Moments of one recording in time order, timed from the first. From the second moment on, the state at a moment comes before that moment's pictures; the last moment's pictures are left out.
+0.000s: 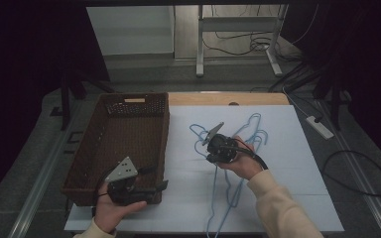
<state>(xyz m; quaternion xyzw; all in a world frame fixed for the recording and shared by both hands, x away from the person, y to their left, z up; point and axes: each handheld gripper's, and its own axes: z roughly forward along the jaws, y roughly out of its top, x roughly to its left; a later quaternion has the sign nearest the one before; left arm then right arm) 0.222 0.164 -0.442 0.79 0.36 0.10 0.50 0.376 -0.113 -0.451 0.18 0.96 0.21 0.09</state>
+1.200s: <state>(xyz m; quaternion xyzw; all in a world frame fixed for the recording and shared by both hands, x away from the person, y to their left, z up) 0.253 0.020 -0.488 0.86 0.32 0.02 0.40 0.362 -0.123 -0.439 0.18 0.95 0.24 0.11</state>
